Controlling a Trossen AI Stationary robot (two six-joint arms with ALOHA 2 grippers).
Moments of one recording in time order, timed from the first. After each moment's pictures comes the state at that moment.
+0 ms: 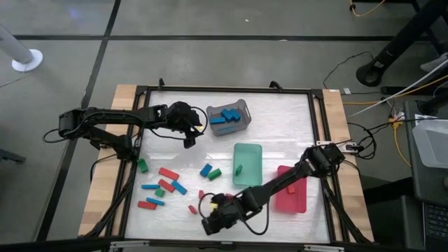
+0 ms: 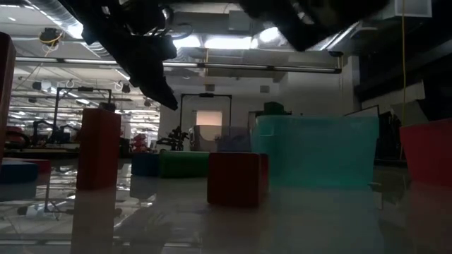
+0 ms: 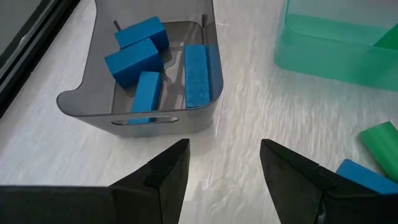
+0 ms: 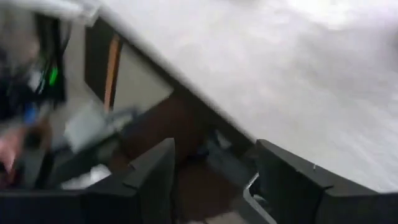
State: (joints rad) left arm 0.29 1.25 0.73 -0.26 0.02 0.08; right arm 0.53 2.27 1.94 -0.56 -0.09 1.67
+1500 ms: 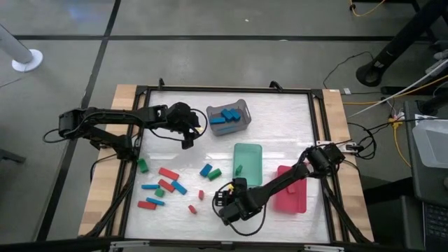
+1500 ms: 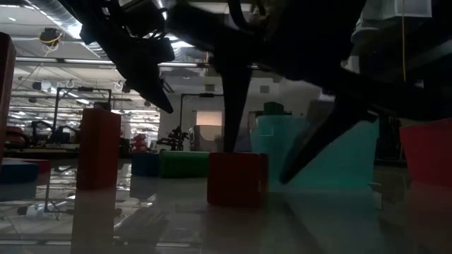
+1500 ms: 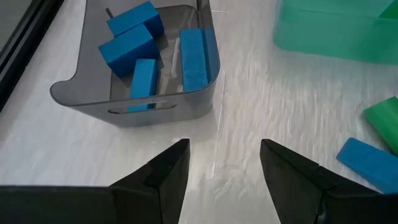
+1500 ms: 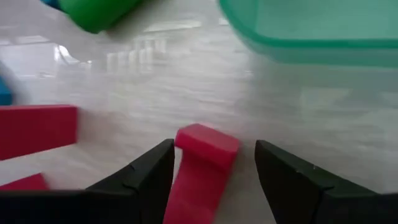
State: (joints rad) left arm 0.29 1.25 0.73 -0.31 0.02 0.13; right arm 0.52 2.28 1.80 -0.89 0.35 2.06
